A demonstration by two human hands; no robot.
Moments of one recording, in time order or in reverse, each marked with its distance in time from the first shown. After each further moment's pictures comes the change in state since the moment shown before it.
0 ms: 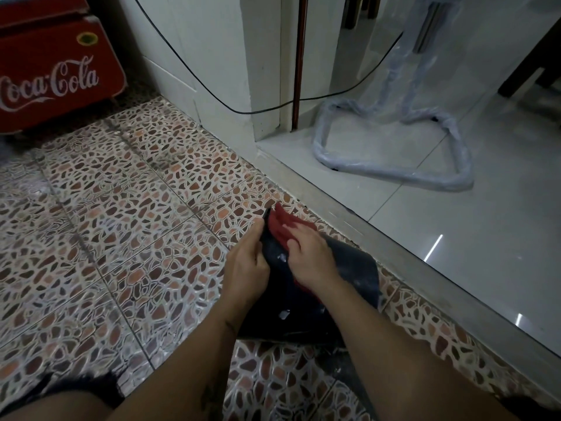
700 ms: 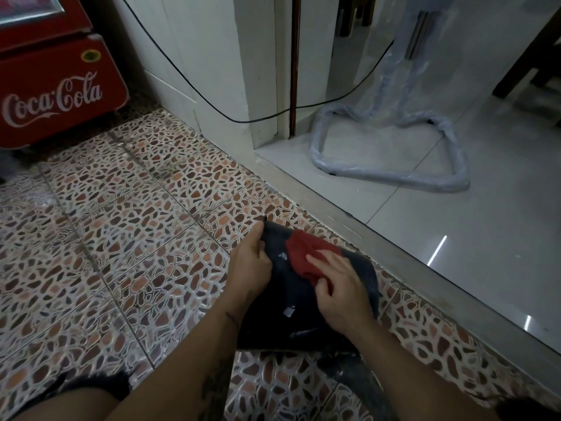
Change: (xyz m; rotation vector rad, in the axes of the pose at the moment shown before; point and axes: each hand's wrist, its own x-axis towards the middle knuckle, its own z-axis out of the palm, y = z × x) left_hand 0.013 0.020 -0.003 -0.002 -0.074 -0.168; right_hand -0.063 0.051 -0.019 -0.026 0.145 -0.083
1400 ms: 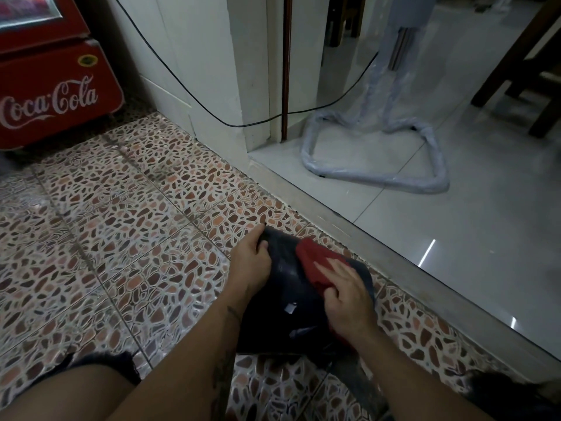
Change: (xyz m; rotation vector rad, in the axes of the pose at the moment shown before) left_hand -0.019 0.017 0.006 -0.090 0.003 -0.061; right_hand -0.036 0.008 -0.024 -0.047 -0.022 0.140
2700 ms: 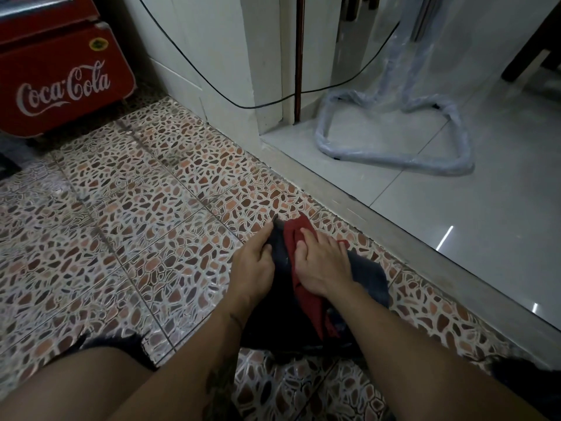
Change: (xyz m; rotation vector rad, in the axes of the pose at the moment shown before) left_hand -0.032 -0.027 -0.019 0.027 -0.016 0.088; right_hand 0.044 -0.058 0.040 -0.320 -0.214 0.015
